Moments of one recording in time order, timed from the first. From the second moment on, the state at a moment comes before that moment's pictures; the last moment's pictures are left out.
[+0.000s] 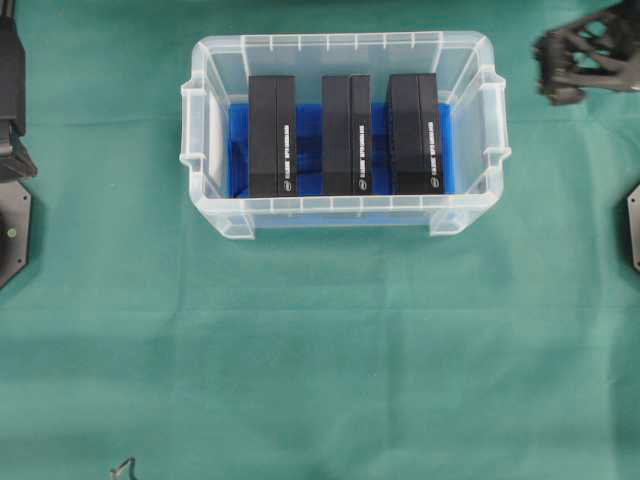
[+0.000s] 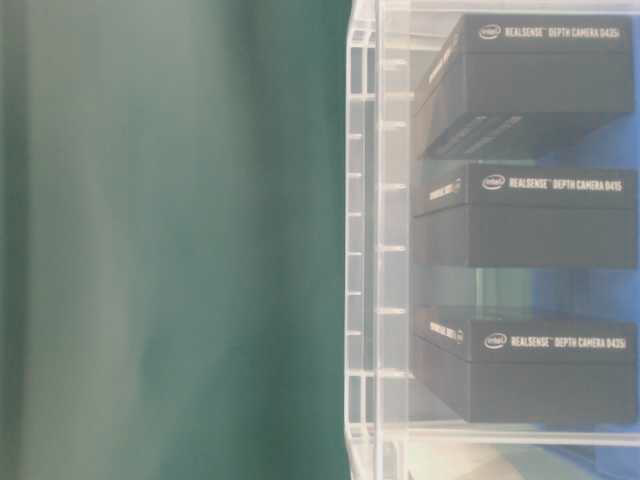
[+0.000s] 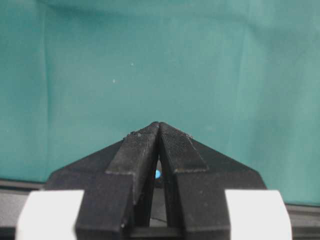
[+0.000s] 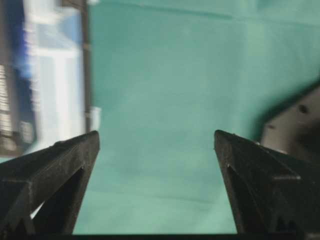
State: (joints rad) left arm 0.01 -0.72 0.49 0.03 1.40 -0.11; right arm -0.31 -0.40 0.38 -0.13 1.43 1.33
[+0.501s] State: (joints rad) left arm 0.02 -0.69 0.47 0.03 1.45 -0.10; right arm -0.20 0.05 -0.06 -0.13 1.40 1.36
